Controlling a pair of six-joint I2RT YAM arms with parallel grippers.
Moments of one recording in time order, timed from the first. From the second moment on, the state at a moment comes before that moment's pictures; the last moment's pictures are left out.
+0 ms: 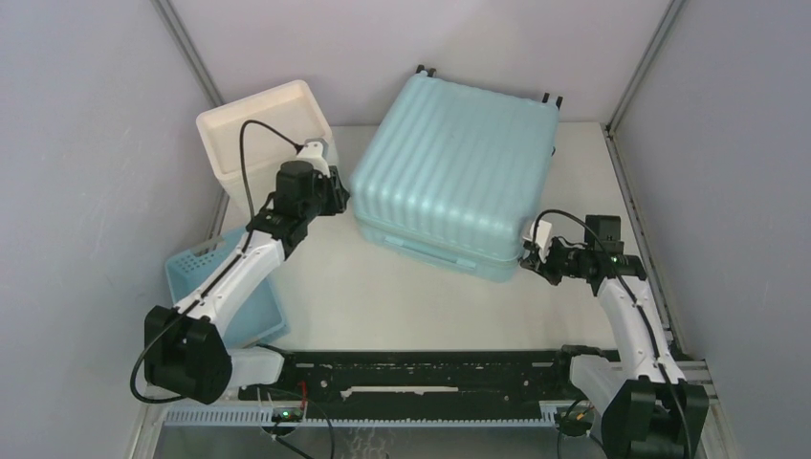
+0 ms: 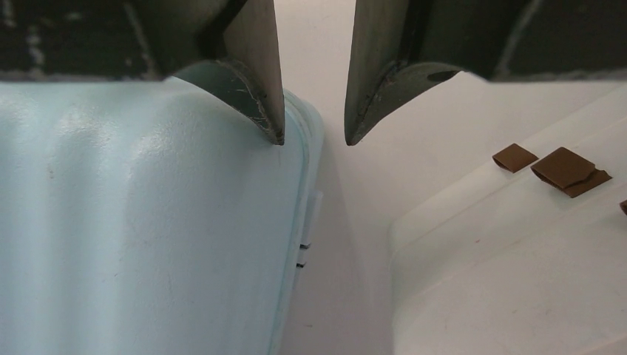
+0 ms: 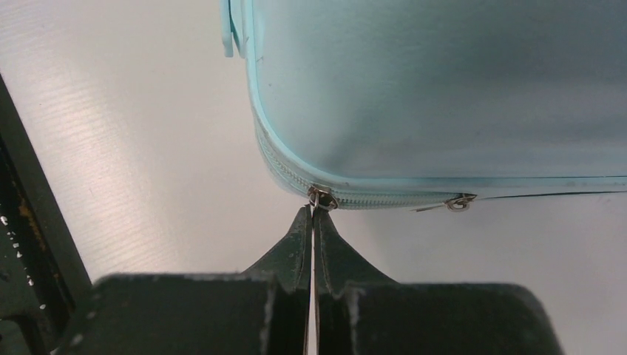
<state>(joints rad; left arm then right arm) -0.31 1.26 0.97 -0.17 -0.04 -0.27 -0.10 0.98 0.69 -0.75 -0.87 -1.10</state>
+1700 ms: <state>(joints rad) -0.35 0.97 0.79 -0.04 0.14 -0.34 0.53 0.62 0.62 -0.62 -0.48 -0.30</state>
